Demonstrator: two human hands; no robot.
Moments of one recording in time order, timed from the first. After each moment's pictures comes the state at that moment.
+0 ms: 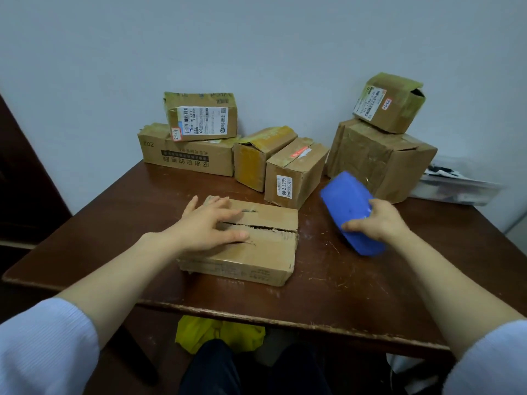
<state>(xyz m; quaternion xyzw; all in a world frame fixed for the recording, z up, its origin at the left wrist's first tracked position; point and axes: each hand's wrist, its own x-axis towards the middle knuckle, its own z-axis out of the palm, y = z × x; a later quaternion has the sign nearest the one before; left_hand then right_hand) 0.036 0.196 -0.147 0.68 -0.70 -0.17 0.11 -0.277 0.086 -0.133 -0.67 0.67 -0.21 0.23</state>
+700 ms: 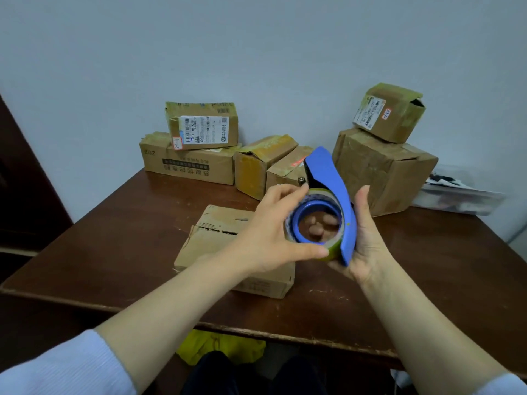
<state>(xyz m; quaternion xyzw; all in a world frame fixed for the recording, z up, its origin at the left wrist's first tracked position) -0.067 0.215 -0.104 0.52 -0.70 -0.27 0.41 -0.220 0.150 -0.117 -0.30 0.22 -0.39 0.84</state>
